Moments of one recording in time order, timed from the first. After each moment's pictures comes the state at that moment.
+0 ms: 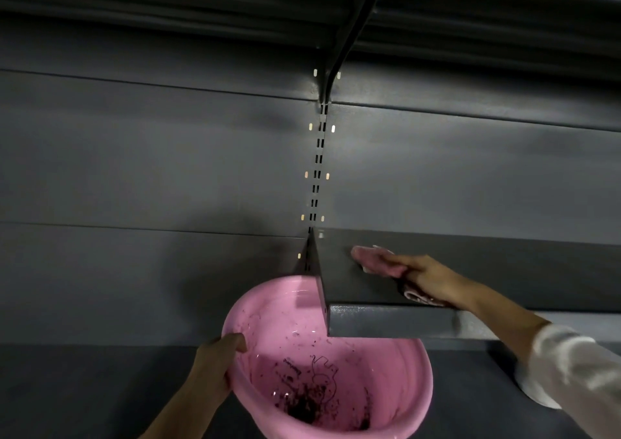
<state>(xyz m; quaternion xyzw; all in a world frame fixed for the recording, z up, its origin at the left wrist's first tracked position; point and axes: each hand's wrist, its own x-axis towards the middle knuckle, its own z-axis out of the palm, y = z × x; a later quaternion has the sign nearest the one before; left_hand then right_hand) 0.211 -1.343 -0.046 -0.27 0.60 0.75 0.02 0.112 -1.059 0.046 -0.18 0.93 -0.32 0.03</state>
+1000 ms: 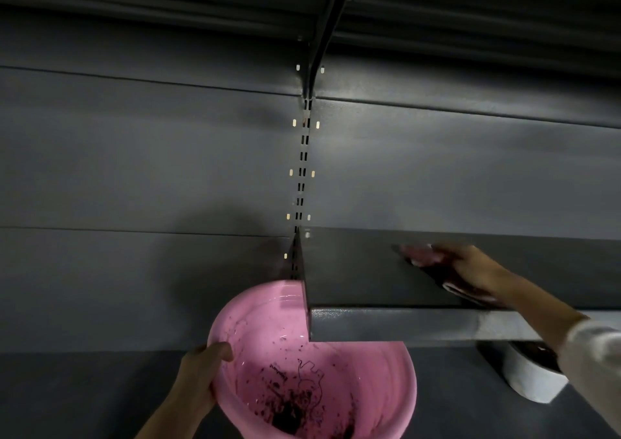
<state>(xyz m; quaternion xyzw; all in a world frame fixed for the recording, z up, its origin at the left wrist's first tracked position) 0.199 -1.337 -0.061 -0.30 0.60 0.74 0.01 0.098 -0.988 0.055 -0.07 0.94 -0.34 -0.07</state>
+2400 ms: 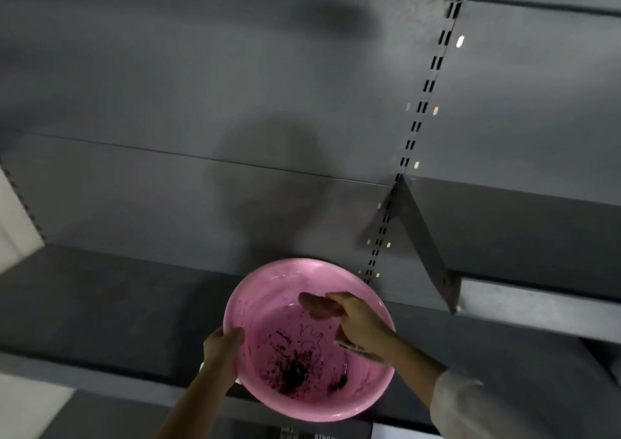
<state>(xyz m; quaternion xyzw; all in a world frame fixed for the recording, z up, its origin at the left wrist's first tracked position) 0.199 -1.453 -0.183 -0.47 0.55 0.69 -0.04 0.119 -1.259 -0.140 -0.19 0.87 -0.39 0.21</state>
